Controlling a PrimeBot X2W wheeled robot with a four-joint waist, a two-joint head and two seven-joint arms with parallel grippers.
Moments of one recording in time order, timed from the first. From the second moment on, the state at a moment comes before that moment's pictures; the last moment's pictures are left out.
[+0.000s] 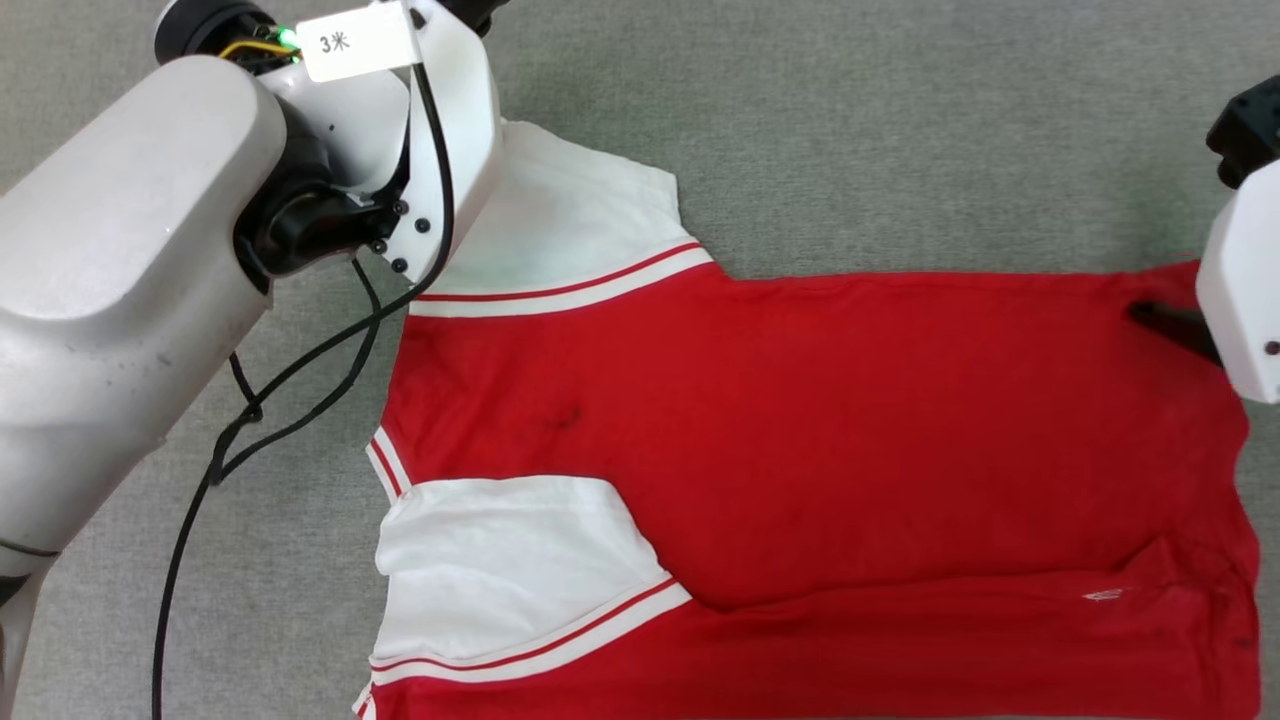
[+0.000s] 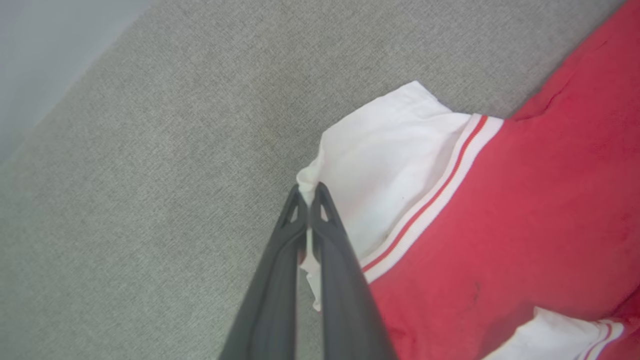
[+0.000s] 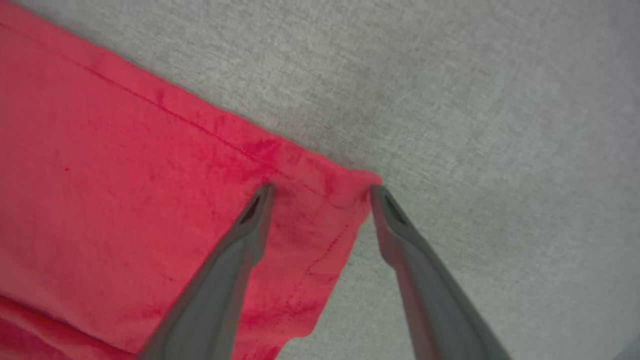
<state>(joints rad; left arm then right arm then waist) -1.30 0.58 -1.01 0.33 -0.97 -0.13 0.80 -0.82 -0.77 0.52 0.16 0.78 0.13 1.05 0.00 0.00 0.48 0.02</state>
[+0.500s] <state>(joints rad) -1.30 0.61 -1.04 0.31 -0.99 -0.13 0.72 -0.84 -0.74 0.66 0.31 0.82 0.13 0.88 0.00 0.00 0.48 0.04</state>
